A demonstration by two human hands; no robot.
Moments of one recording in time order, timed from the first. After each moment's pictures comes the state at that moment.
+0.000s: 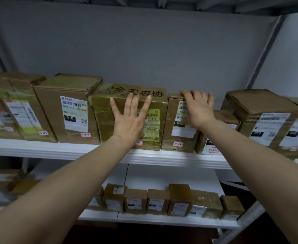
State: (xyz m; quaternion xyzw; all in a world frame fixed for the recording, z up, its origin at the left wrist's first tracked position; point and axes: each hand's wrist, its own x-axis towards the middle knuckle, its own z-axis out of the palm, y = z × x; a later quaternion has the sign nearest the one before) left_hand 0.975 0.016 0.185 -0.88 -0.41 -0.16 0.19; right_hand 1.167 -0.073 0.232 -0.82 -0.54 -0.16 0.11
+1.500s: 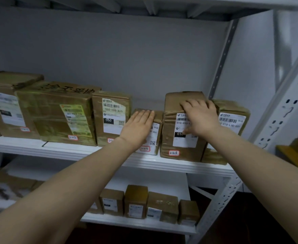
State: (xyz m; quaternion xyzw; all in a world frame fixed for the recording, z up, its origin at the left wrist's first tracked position) left_hand 1.189 -0.120 0.185 -0.92 -0.33 -0.09 0.16; right_hand 1.360 -0.223 0.247 -0.80 -0.58 -0.17 0.00
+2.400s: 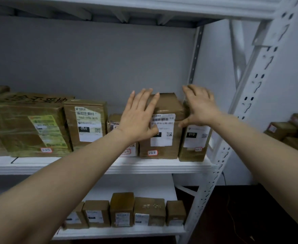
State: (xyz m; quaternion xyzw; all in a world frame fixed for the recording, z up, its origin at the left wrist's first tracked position) left_hand 1.238 -0.151 0.234 -0.92 -0.22 -0.27 0.16; right_hand 1.409 -0.267 0.285 -0.82 -0.54 -0.16 0.07
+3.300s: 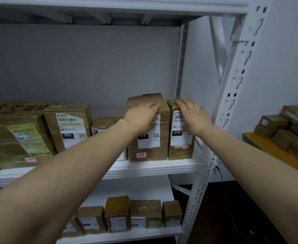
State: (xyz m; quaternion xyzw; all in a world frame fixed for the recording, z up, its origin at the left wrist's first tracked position) left_hand 1.299 -0.166 0.255 -0.96 -0.23 -0.12 0.09; right_hand 1.459 -0.272 0.234 -0.83 -0.54 -0.15 0.10
